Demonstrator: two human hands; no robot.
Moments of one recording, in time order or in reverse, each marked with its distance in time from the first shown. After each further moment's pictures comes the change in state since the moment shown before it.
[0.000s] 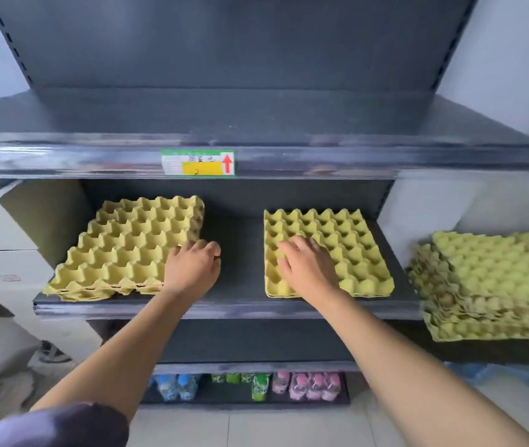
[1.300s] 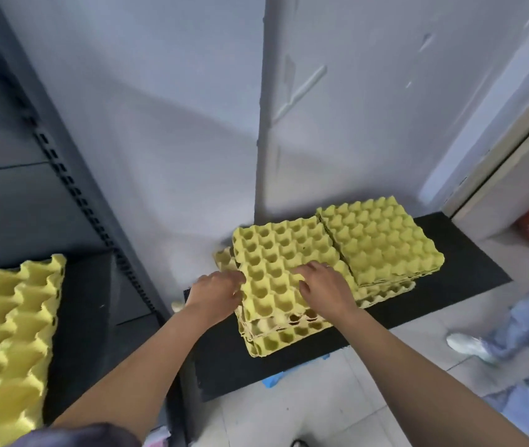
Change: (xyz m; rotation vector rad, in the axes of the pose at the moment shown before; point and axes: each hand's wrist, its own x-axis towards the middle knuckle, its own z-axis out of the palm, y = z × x) left_hand 0.174 0.627 0.177 -0.180 -0.505 0.453; right_hand -0.126 0.642 -0.039 -0.004 -0.242 0.430
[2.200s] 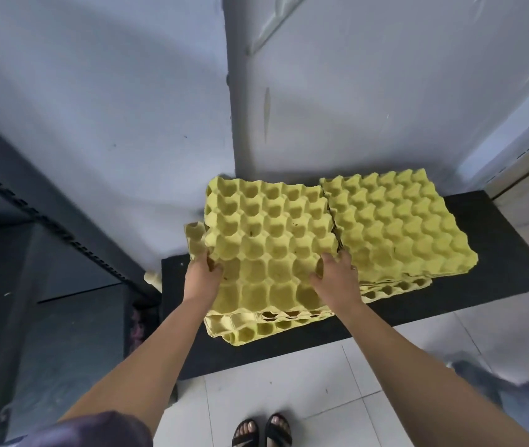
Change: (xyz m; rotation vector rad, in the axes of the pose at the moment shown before) left_hand 0.105 0.038 0.098 -0.813 0.201 -0.636; right_hand 0.064 0.124 0.079 0.191 -0.209 0.383
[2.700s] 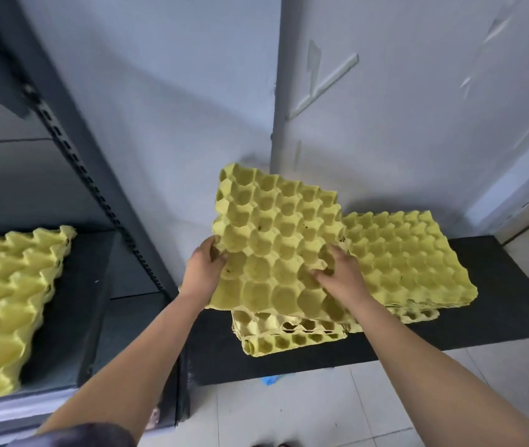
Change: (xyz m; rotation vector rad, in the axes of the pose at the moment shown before) left_hand -0.069 0.044 -0.105 -0.131 0.133 0.178; right_hand -0.038 -0.048 -0.062 0.304 -0.017 -0.108
